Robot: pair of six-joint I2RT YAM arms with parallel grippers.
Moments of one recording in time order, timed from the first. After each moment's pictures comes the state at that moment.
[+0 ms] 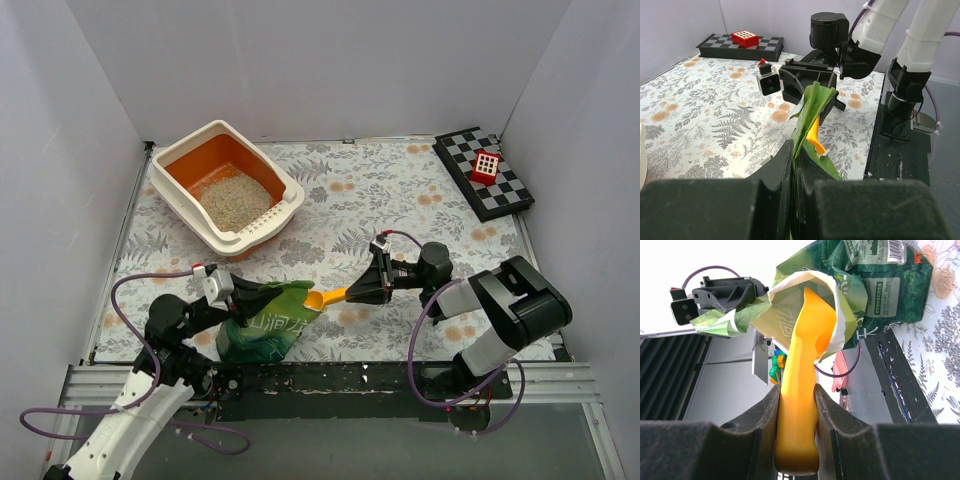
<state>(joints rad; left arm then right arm) -0.50 0.21 0.29 0.12 0.65 -0.14 0.49 1.58 0.32 1.23 -1.16 1.62</state>
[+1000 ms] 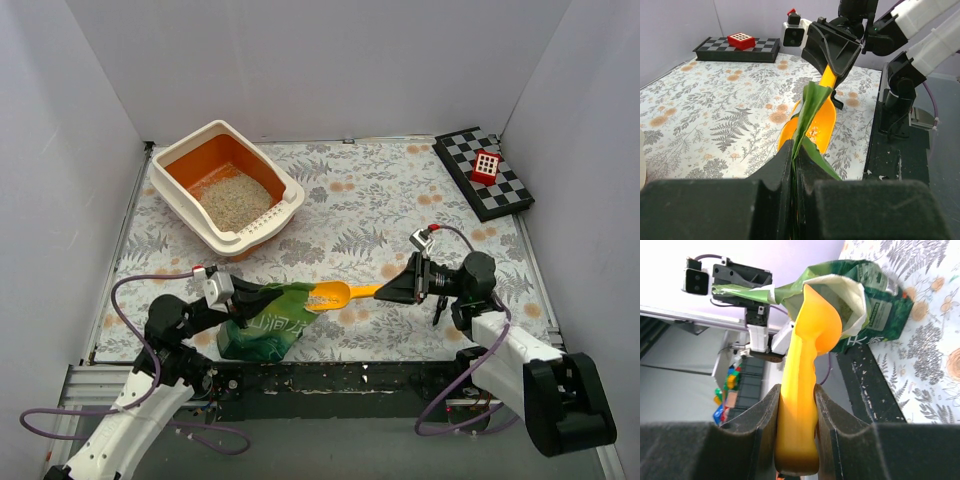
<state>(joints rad) -0.50 0.22 0.29 0.13 0.69 -0.13 0.23 1.03 0.15 0.97 -1.24 1.42</state>
